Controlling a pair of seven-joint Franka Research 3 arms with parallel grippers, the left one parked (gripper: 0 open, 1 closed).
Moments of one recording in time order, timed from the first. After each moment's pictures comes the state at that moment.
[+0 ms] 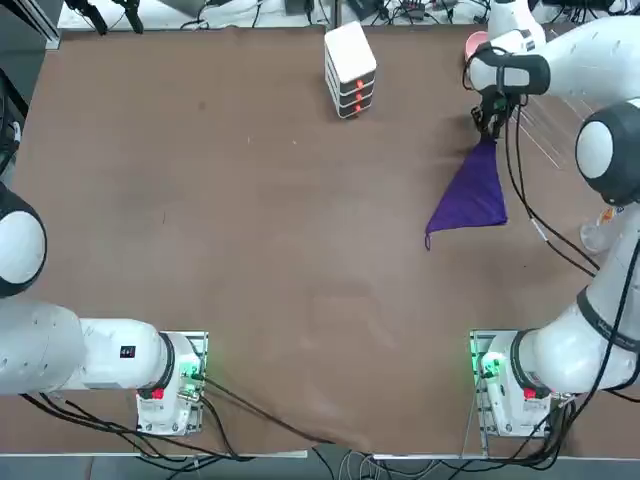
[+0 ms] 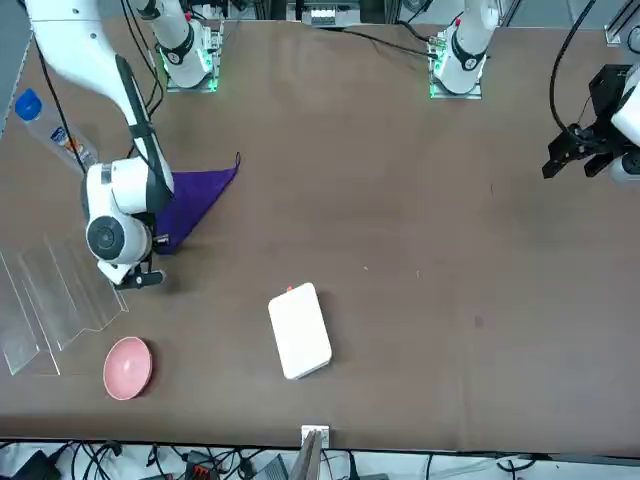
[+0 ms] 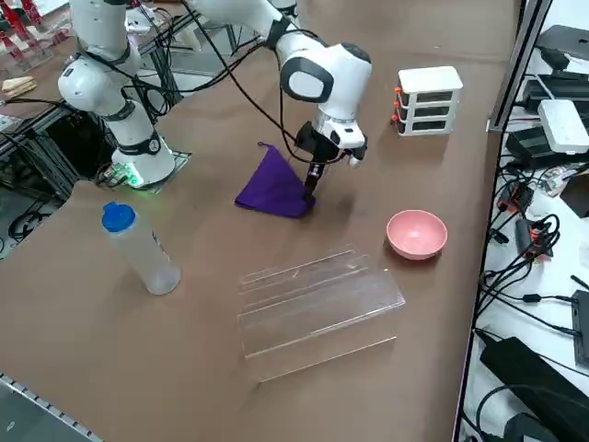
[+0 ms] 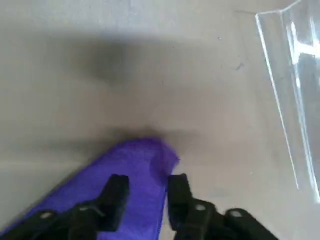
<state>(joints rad) 0.14 0.51 -0.06 -1.81 -0.23 2.04 0.07</state>
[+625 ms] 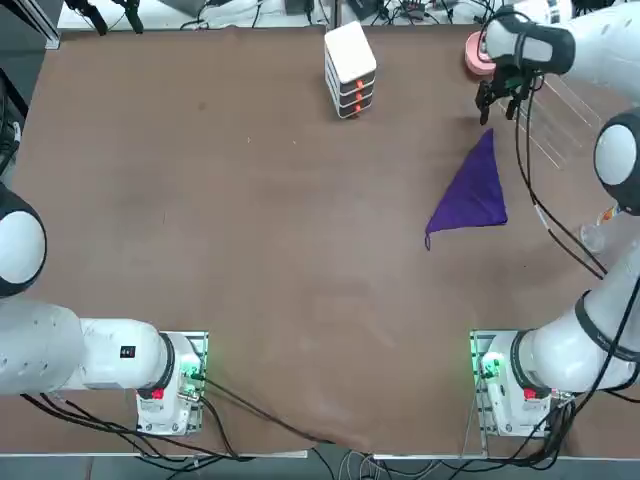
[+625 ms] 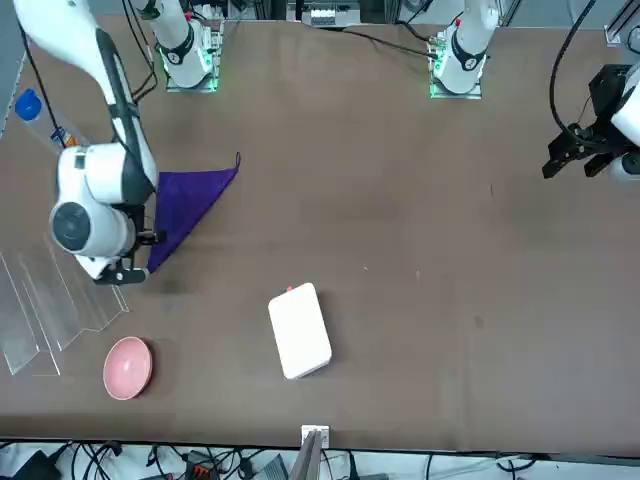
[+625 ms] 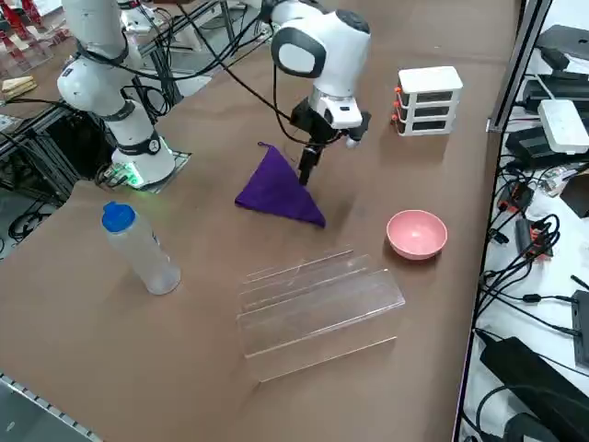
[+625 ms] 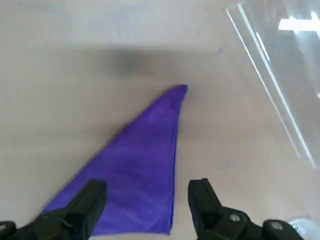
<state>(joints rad) 0.11 0.40 -0.06 -1.80 -0.10 1.91 0.09</state>
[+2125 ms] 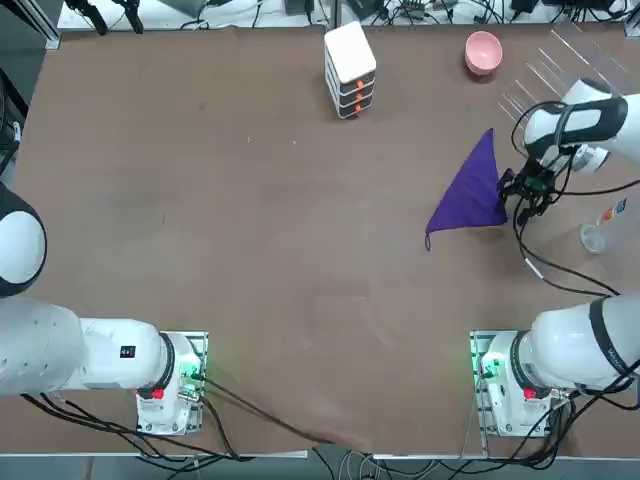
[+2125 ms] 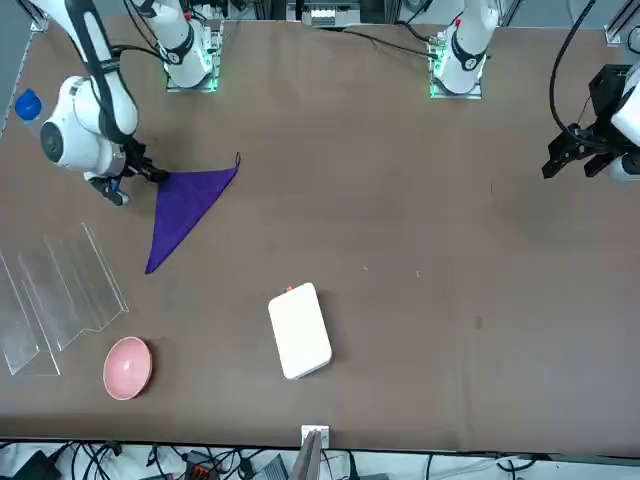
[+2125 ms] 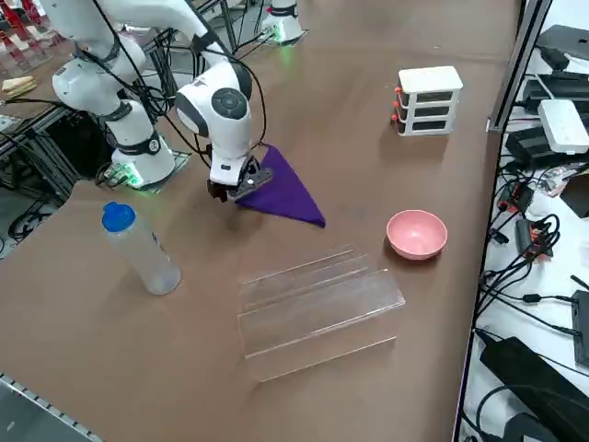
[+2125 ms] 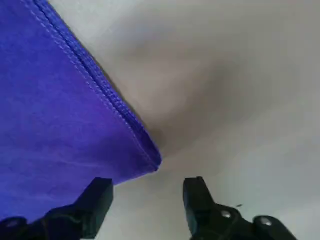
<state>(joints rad) -0.13 0.12 -0.05 -2.56 0.14 2.34 0.23</state>
